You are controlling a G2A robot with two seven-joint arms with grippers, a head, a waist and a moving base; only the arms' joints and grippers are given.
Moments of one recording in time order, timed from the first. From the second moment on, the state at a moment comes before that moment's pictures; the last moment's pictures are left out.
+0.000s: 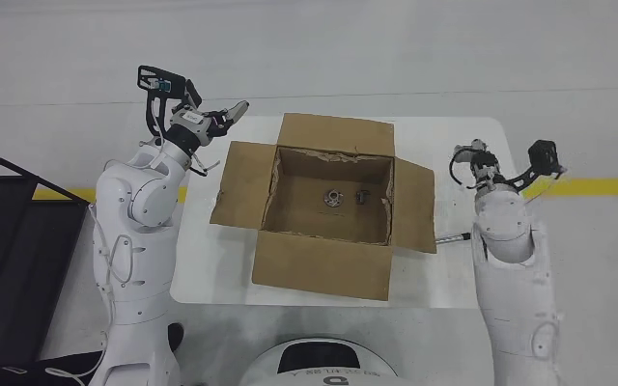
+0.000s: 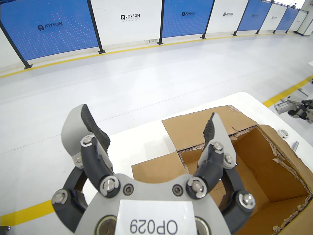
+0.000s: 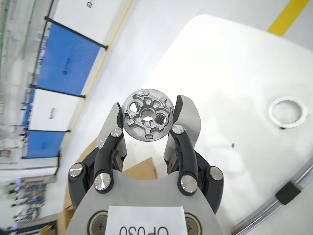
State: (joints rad) left arm 1.23 -1.43 -1.62 -1.77 1.17 -0.40 -0.51; right arm -1.49 -1.30 1.70 -1.79 -0.39 0.47 0.22
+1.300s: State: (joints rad) left arm 1.23 -1.43 -1.62 -1.77 1.17 -0.40 -0.51; right arm -1.56 -1.27 1.35 -1.96 -0.52 0.11 0.88
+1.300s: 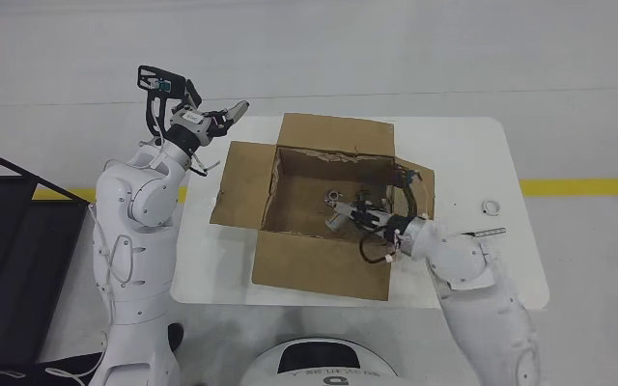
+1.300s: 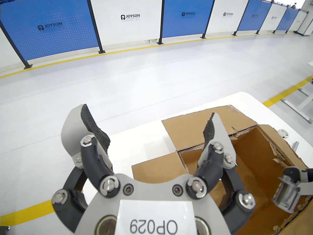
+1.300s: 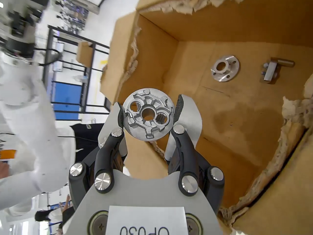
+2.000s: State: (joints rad) left arm 1.23 -1.43 -1.62 -1.77 1.17 -0.40 -0.51; right arm -1.43 -1.28 1.14 -1.81 -0.90 0.34 0.76
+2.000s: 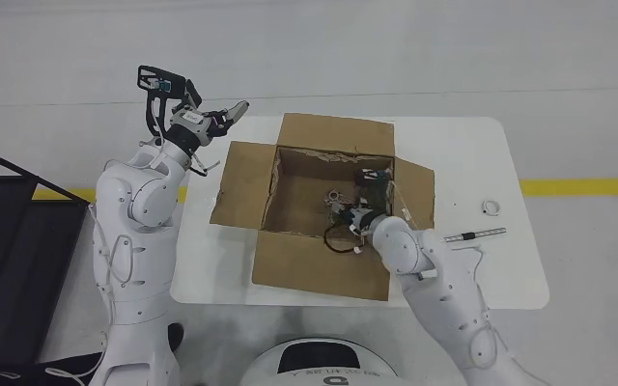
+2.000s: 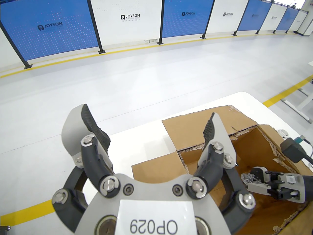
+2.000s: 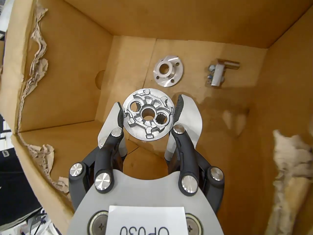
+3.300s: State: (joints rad) left arm 1.23 -1.43 -1.62 -1.77 1.17 -0.40 -0.51; right arm -1.86 -1.24 1.76 -2.20 -0.65 0.34 0.56
